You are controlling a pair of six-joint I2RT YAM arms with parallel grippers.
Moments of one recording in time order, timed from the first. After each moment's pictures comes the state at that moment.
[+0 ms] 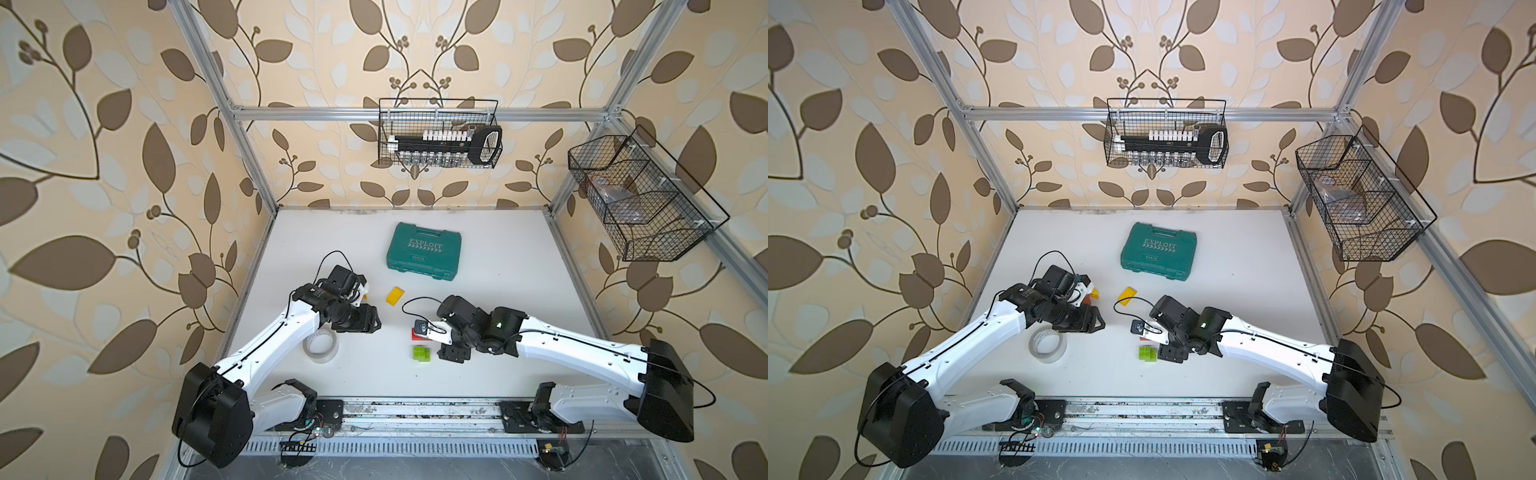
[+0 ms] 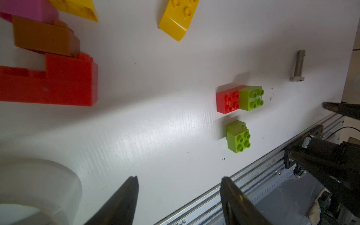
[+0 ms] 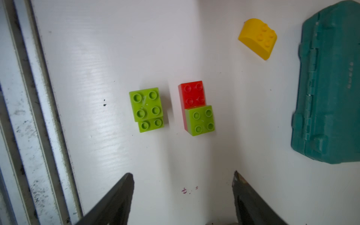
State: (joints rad) left arm -0.43 1.17 0.83 -0.85 0.36 -0.38; right arm 0.98 1.28 0.85 -0.69 0.07 -0.45
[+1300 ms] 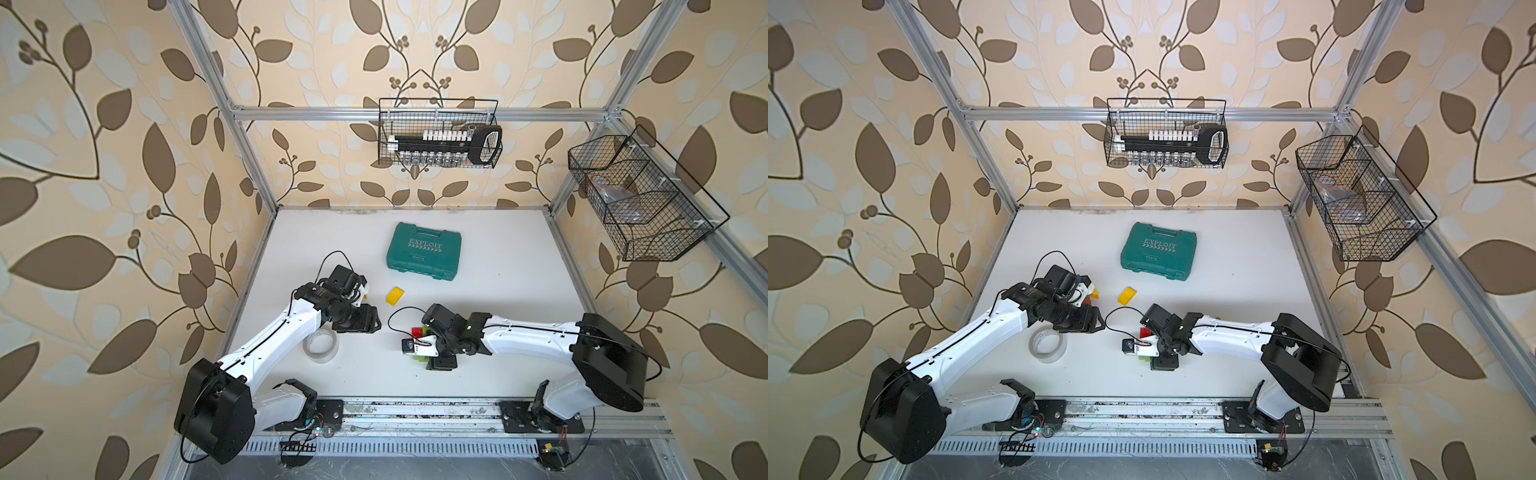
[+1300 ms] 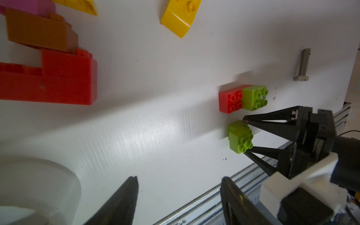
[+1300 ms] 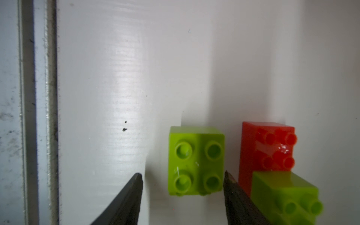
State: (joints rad) left arm -0.43 1.19 0.83 -0.85 0.36 -0.39; right arm 0.97 1.55 0.79 -0.44 -0.12 -0.59
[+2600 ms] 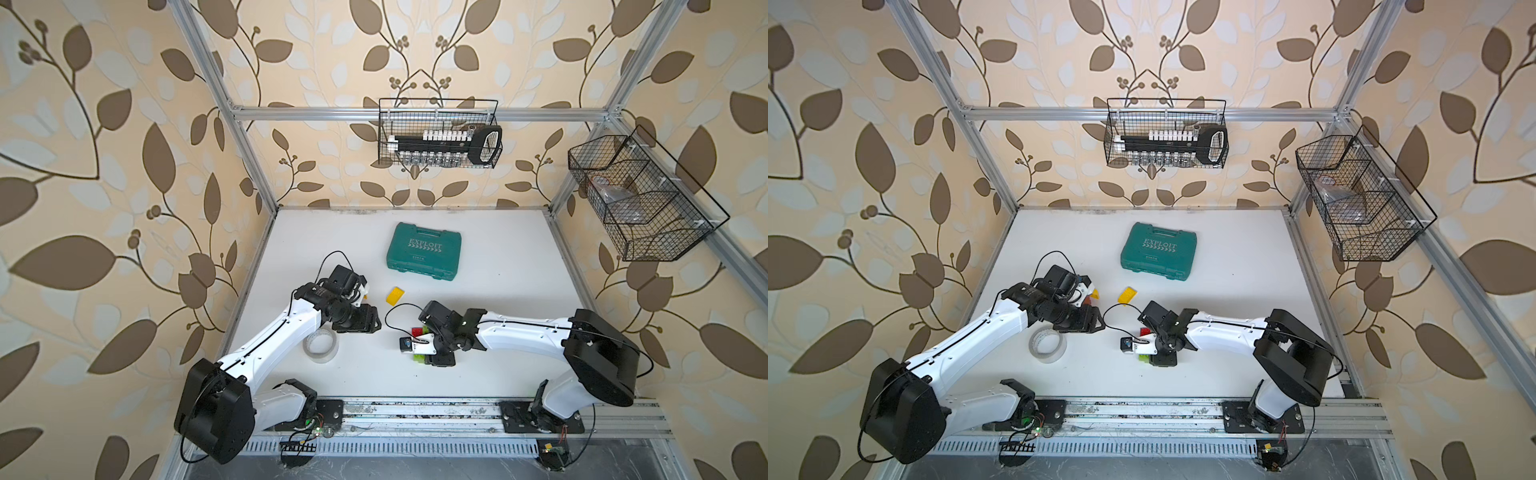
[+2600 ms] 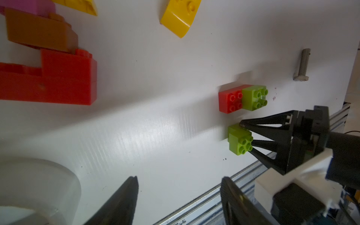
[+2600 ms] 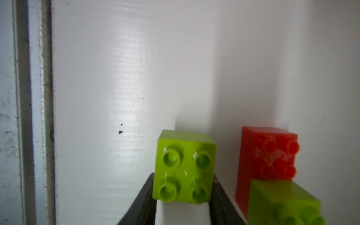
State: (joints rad) left arm -0.43 1.19 0.83 -0.85 0.36 -0.39; right arm 0.95 1.59 0.83 -0.47 -0.13 -0.60
